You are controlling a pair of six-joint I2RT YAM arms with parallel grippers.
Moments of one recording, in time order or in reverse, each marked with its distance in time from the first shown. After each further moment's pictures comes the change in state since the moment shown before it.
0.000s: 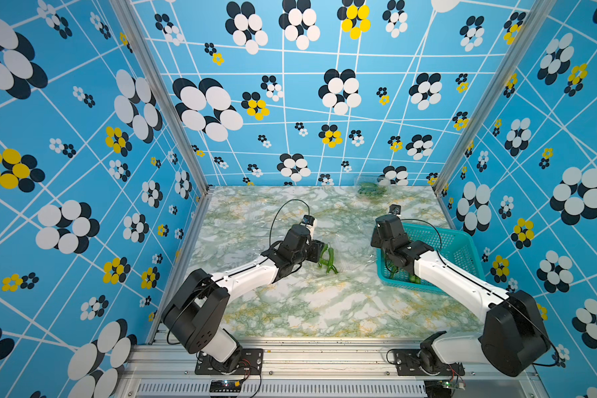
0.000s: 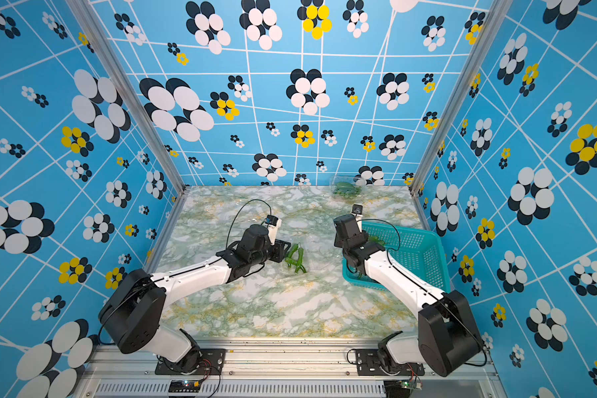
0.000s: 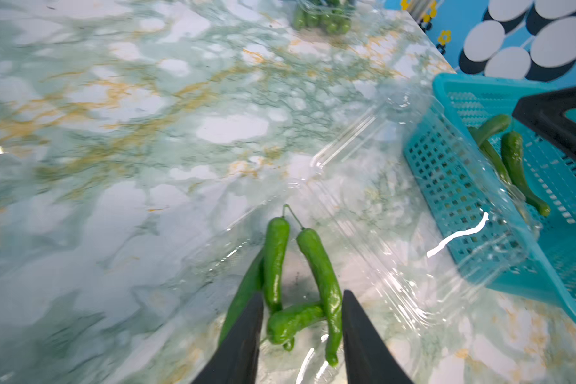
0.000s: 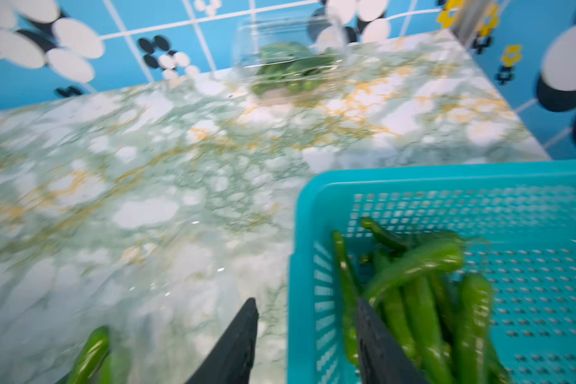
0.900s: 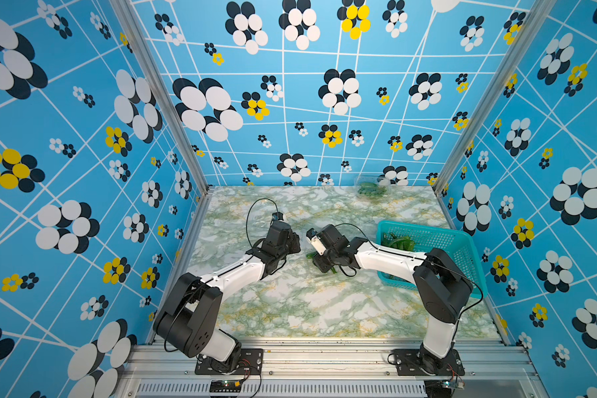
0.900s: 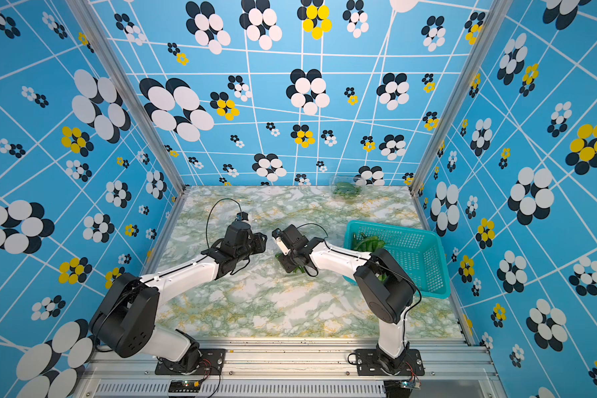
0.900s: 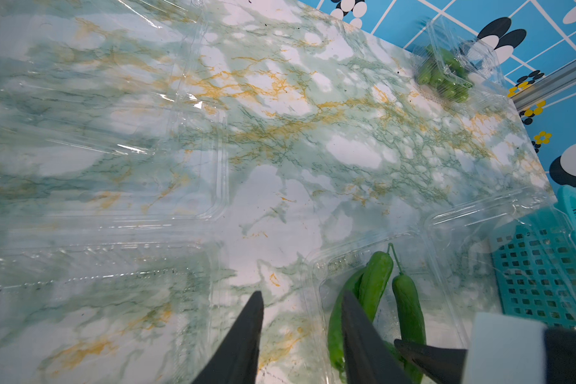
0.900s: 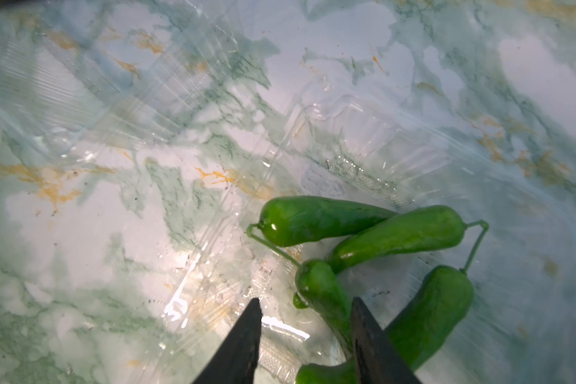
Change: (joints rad) left arm 0.146 -0.019 -0.038 -0.037 -0.060 -0.192; right arm 0.306 0.451 0.296 -0.120 -0.422 -0.409
